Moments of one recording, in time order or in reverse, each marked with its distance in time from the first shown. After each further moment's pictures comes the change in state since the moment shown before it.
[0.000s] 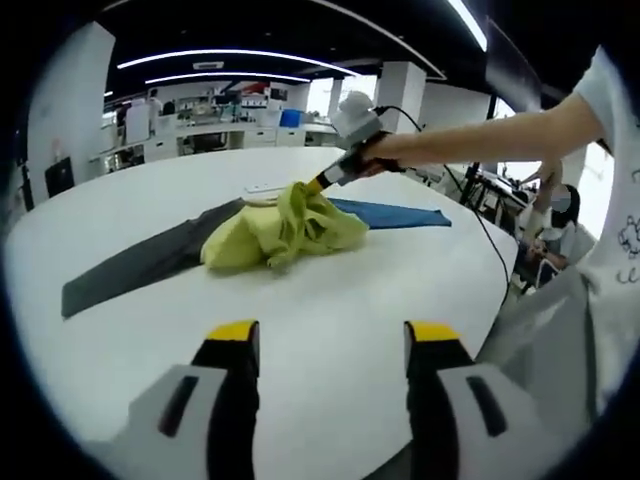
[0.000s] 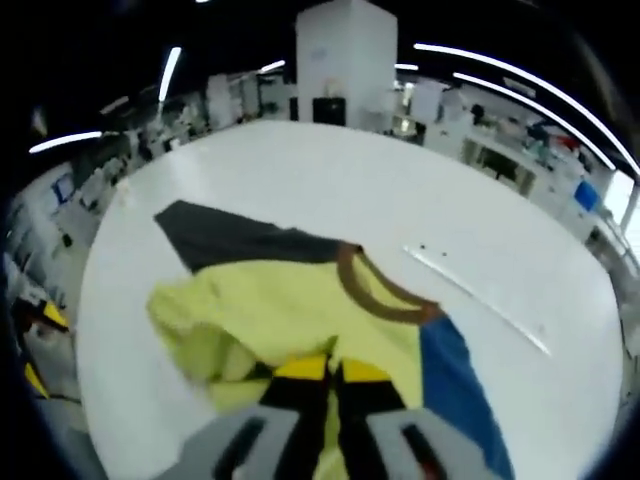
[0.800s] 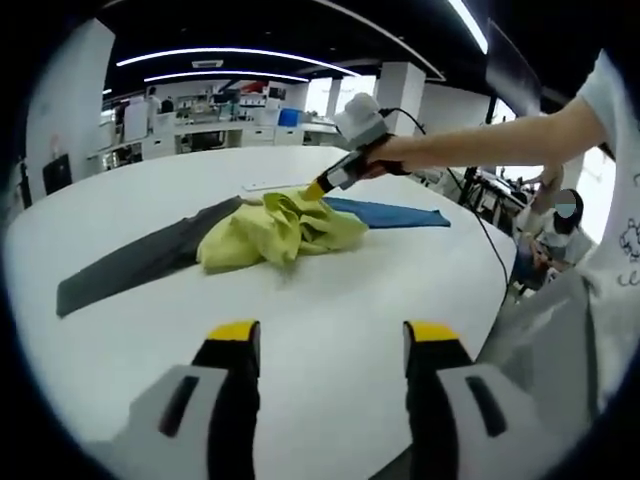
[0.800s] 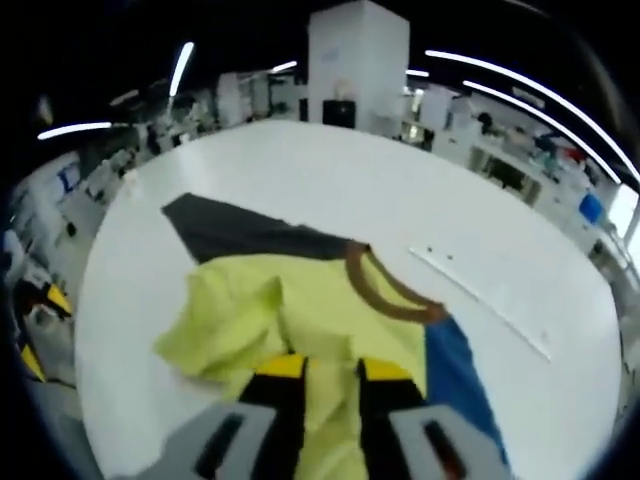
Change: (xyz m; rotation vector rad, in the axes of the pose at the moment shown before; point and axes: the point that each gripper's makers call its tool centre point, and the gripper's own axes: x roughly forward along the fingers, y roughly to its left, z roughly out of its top) left arm 0.003 -0.001 -0.001 -0.005 -0.001 -0.016; right arm -0.006 0.006 0.002 -0.051 -0.029 0.012
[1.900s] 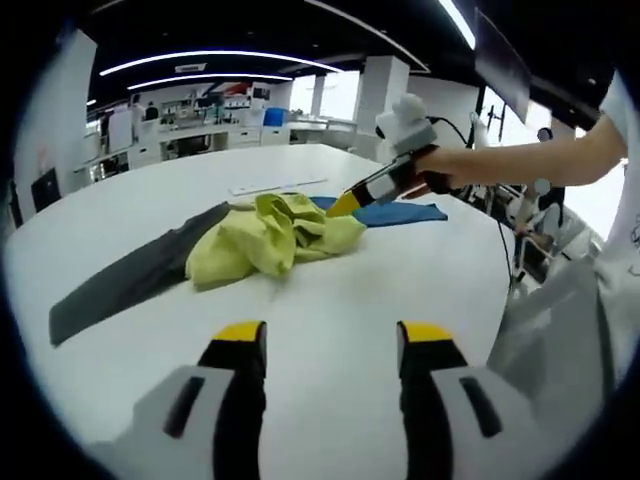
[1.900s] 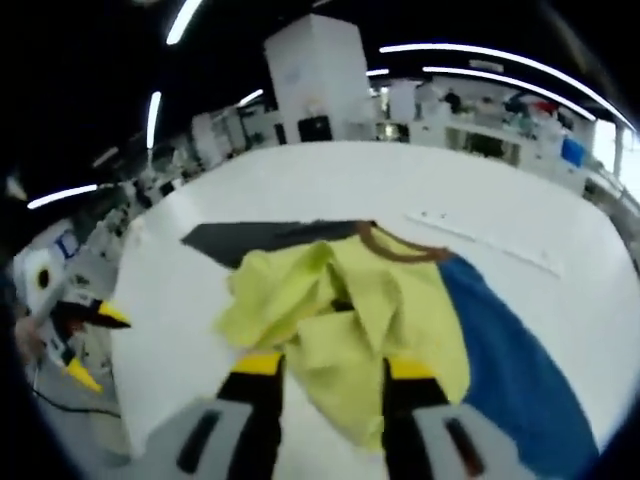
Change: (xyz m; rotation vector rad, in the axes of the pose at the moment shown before) left arm 0.029 0.011 0.010 0.061 0.013 -0.037; right arm -0.046 0.044 -0.046 0.253 -0.074 0.041
